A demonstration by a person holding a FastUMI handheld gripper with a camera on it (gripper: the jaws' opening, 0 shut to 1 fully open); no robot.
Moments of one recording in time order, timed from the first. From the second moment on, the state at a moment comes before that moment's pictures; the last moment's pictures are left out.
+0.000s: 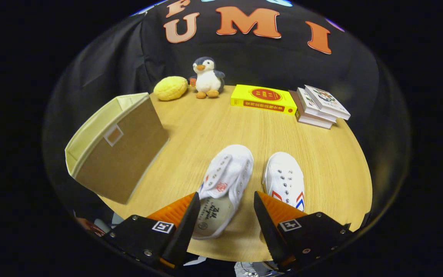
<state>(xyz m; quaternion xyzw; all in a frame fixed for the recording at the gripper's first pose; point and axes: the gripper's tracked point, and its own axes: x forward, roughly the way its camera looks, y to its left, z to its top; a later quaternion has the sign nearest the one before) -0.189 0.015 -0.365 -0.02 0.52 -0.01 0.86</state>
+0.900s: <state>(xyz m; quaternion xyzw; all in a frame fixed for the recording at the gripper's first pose) -0.154 0.009 -0.422 0.08 0.53 -0.06 0.84</state>
